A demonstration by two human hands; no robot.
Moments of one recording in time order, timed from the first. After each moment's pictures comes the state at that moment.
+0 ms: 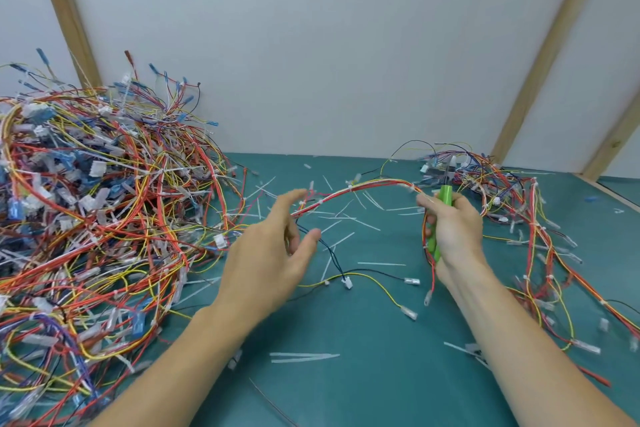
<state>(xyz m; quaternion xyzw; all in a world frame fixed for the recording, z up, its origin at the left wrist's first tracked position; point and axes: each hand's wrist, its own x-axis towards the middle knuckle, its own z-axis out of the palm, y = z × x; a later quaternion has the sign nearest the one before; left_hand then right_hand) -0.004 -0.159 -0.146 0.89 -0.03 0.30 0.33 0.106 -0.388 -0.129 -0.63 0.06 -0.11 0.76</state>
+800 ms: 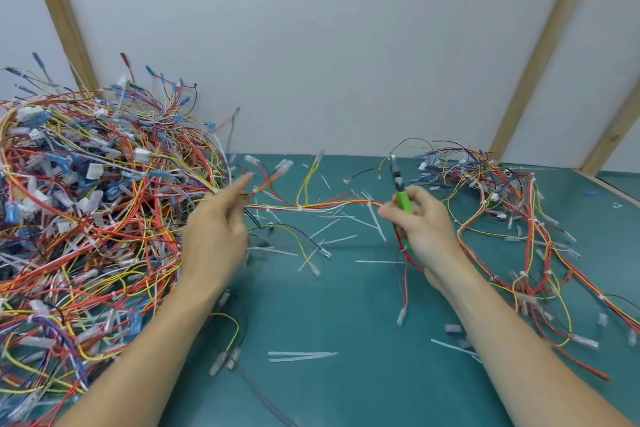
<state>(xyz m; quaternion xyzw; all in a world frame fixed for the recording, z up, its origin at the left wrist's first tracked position) 0.008 -0.113 -0.142 0.85 0.10 0.35 0.38 0.100 -0.375 -0.139 -0.72 -0.09 -0.05 0.68</state>
